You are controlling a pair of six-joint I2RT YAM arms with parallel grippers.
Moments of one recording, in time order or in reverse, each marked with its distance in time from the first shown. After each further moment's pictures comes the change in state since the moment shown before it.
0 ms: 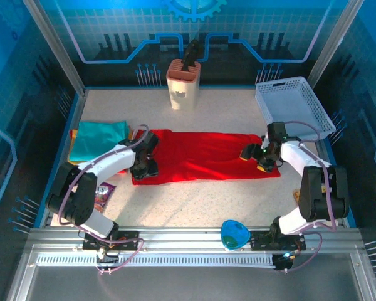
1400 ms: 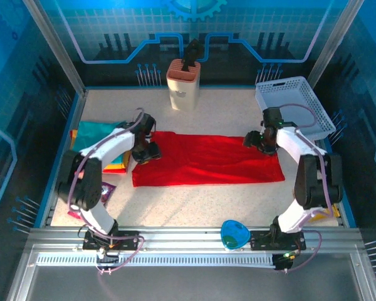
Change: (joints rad) left arm 0.103 0.195 0.277 -0.025 0.126 0.068; right arm 0.061 0.166 0.253 -0.027 0.244 -0.070
